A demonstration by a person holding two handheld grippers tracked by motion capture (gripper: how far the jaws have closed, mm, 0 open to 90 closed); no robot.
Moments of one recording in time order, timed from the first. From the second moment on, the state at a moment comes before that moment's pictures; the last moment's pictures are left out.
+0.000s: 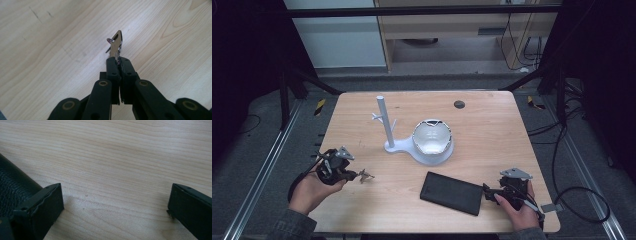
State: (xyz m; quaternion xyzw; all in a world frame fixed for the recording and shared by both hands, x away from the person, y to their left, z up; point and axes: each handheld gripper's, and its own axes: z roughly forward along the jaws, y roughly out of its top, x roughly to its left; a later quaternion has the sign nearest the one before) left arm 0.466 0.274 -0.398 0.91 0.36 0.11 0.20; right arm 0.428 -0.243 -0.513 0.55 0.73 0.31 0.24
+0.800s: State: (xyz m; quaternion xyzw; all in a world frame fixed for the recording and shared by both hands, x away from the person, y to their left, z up) left arm 0.488 0.256 -0.296 0.90 0.33 0.15 0.22; right arm 0.448 -0.243 -0.513 0.55 0.73 0.31 0.24
